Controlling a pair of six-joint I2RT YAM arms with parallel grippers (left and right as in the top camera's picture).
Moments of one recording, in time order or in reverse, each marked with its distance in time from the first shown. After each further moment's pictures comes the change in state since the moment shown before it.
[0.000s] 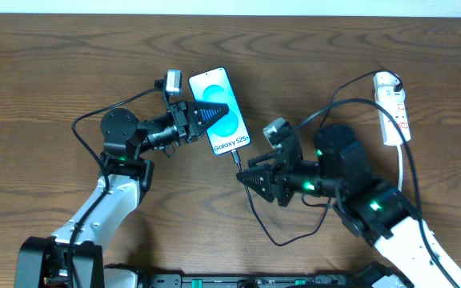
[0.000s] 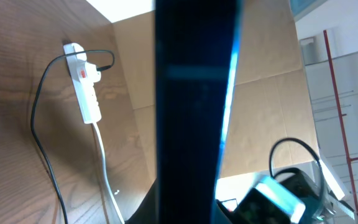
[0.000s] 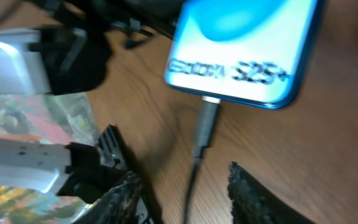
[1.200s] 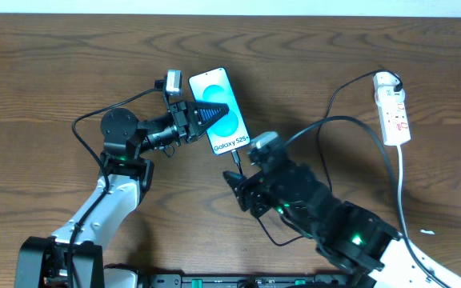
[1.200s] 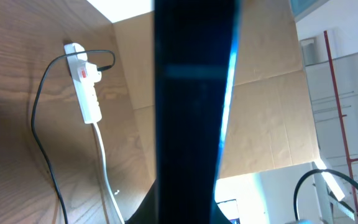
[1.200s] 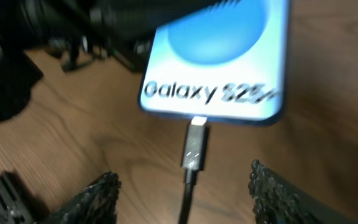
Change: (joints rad) left arm 0.000 0.000 0.000 -0.004 -0.002 0.000; right arm 0.393 0.004 0.002 0.030 0.784 0.061
